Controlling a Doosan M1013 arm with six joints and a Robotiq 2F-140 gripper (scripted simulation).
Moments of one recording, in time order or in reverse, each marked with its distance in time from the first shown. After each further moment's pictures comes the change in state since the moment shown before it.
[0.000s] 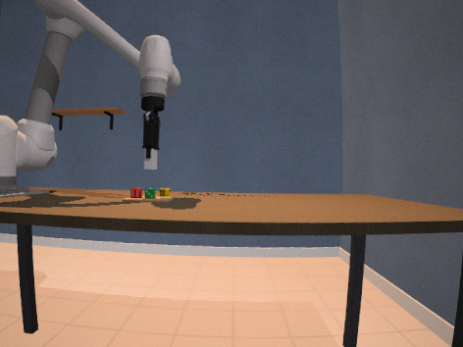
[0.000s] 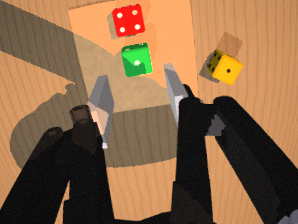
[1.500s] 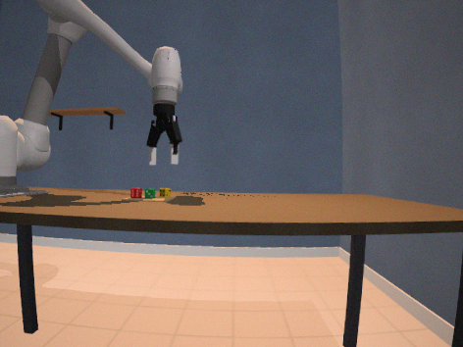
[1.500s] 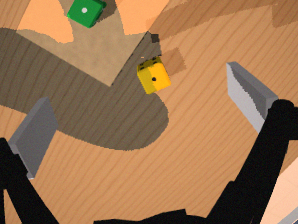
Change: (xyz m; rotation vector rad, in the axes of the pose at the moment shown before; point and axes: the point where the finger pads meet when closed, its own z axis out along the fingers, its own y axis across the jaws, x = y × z) arm -0.022 0.077 0.004 0.008 0.001 -0.739
